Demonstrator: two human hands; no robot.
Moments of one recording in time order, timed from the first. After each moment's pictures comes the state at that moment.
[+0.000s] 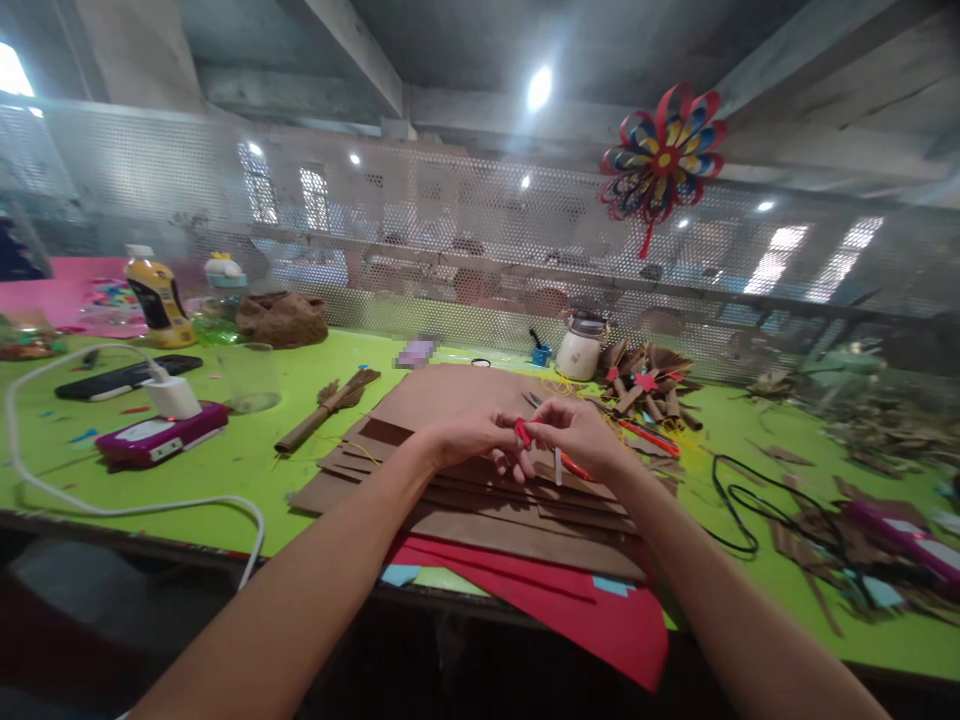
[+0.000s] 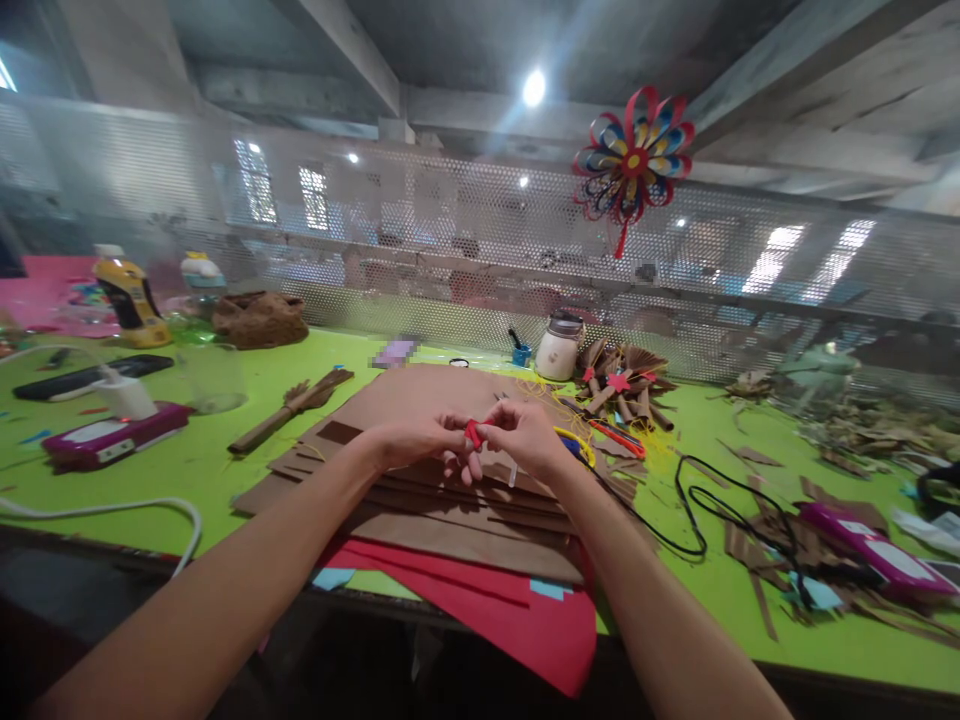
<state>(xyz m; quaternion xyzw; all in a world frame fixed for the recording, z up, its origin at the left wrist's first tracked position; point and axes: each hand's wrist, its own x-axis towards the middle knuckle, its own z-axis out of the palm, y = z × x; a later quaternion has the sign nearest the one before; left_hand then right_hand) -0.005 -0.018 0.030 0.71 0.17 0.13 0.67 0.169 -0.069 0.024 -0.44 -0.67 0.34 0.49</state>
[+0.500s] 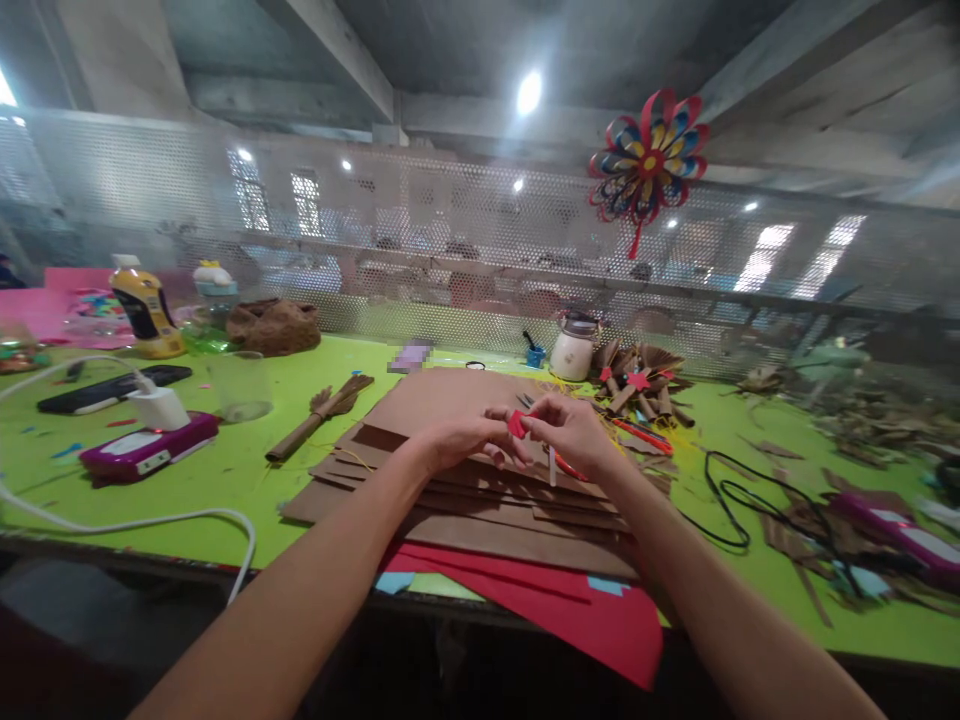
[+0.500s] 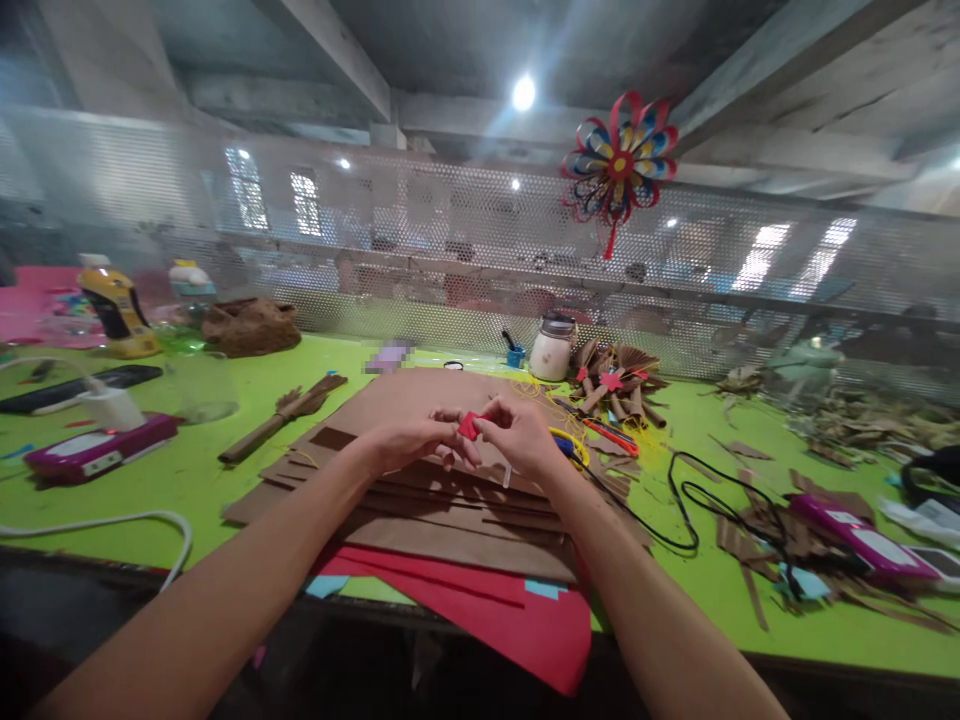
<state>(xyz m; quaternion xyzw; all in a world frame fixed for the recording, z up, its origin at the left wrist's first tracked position) -0.003 -0.019 0.033 0.69 0.18 0.18 0.67 0.167 -0.067 0.025 -0.47 -0.68 0.23 0.51</state>
